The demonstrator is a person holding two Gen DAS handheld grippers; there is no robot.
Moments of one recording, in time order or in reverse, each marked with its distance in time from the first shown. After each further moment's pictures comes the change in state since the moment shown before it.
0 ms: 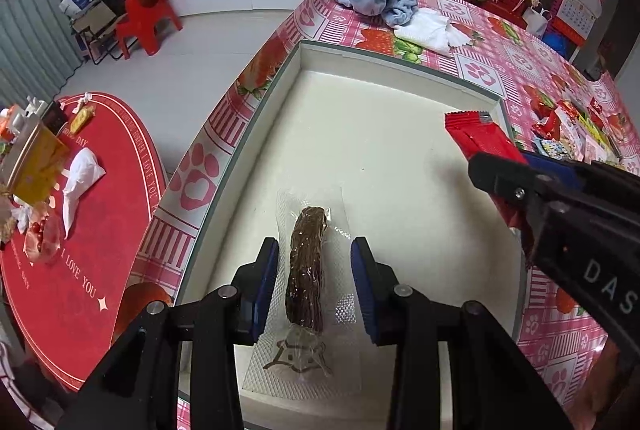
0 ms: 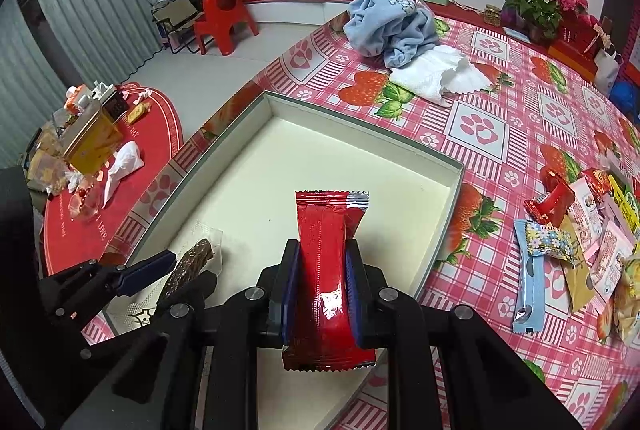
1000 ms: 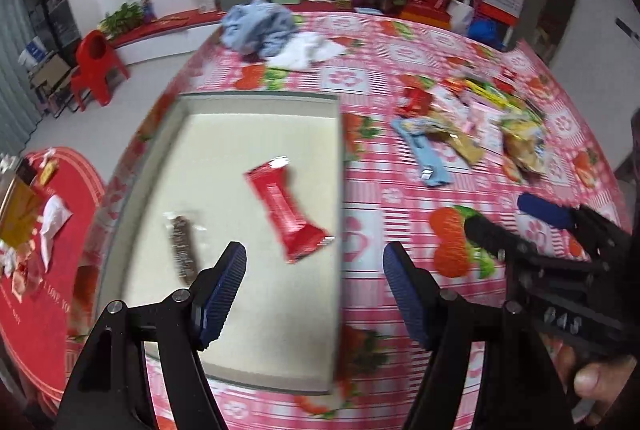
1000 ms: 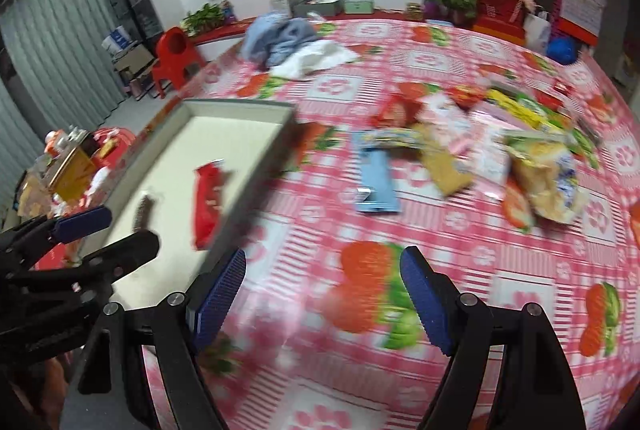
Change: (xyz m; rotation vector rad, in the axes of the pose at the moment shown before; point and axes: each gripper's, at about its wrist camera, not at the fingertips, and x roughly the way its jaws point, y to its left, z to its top) left arm -0.073 -0.120 -0.034 0.190 -0.099 -0.142; right arm -0.087 -0.113 -0.107 0.177 -0.123 -0.102
